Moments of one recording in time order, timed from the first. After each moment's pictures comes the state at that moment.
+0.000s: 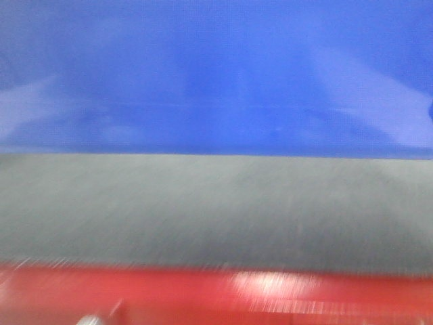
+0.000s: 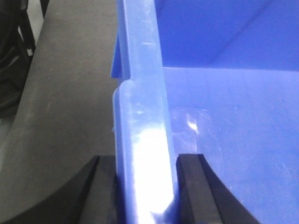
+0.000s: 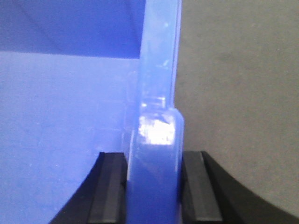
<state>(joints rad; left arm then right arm) 0.00 0.91 -1.37 -0.14 1.12 -0.05 0.31 1.00 -1.45 -0.02 1.19 0.16</state>
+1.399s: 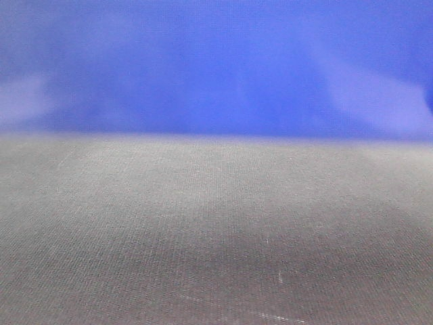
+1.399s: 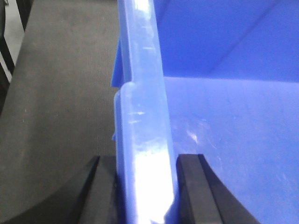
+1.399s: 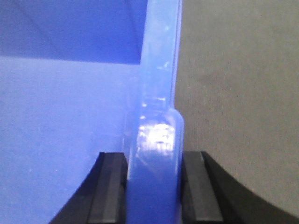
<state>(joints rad) 0.00 0.91 -1.37 -0.13 1.05 -0.05 0.31 1.00 -1.45 -0.02 1.14 0.16</state>
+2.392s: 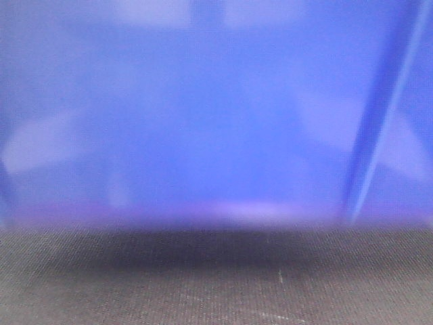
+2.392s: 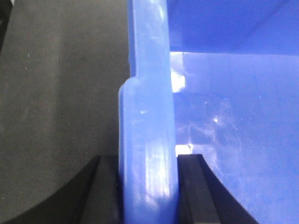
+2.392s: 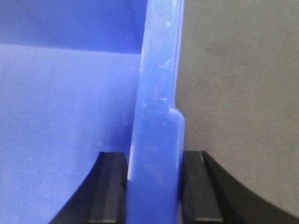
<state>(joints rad) 0.00 1.16 -1.17 -0.09 0.88 -0.05 0.31 1.22 -1.27 -0.03 0.94 0.16</state>
